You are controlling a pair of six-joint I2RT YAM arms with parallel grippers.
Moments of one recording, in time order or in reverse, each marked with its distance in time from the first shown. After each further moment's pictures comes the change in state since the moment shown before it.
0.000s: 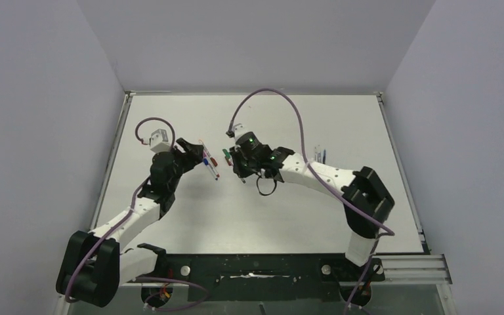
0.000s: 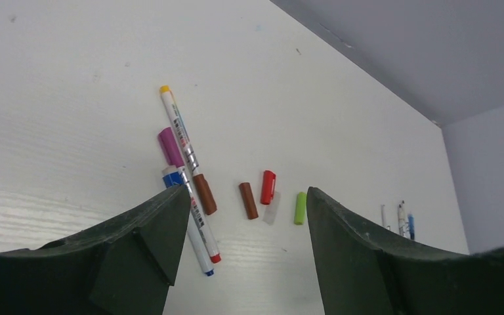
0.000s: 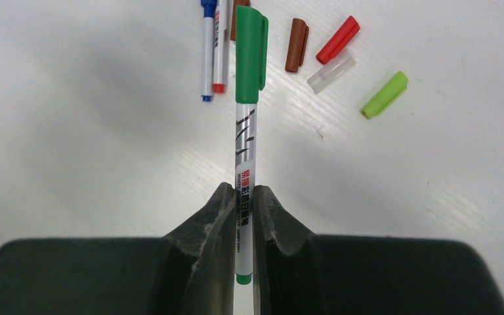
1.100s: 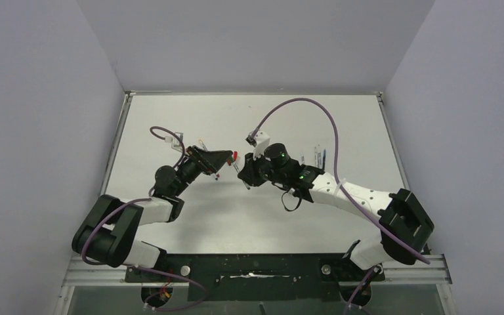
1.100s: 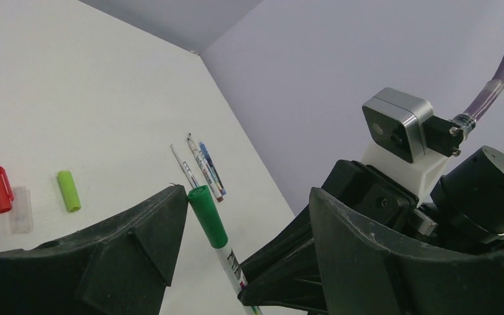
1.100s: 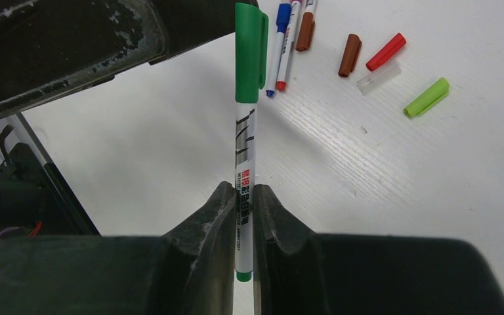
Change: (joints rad) left arm -0.069 0.277 -0.137 0.895 0.562 -0.315; right arm -0.030 -0.389 -0.424 0.341 -0.186 0.041
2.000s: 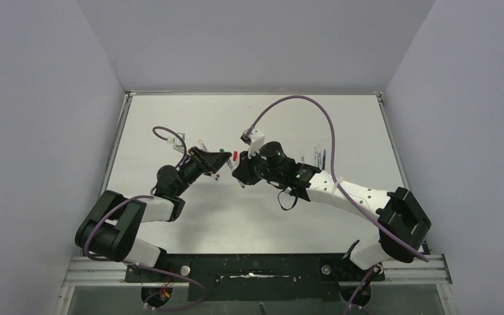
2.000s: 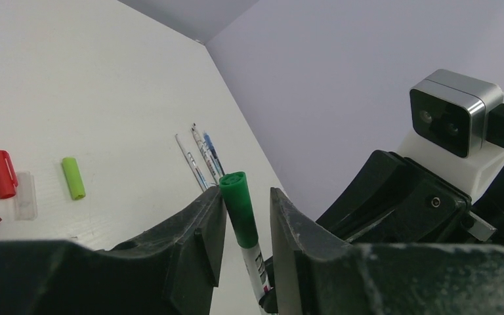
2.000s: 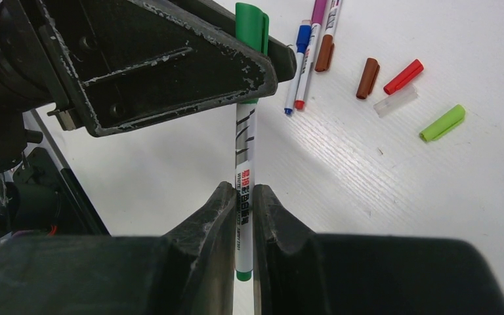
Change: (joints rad) left arm 0.000 0.043 0.000 0.010 0.008 -0.012; right arm 0.031 0.034 0.054 0.006 -0.001 -0.005
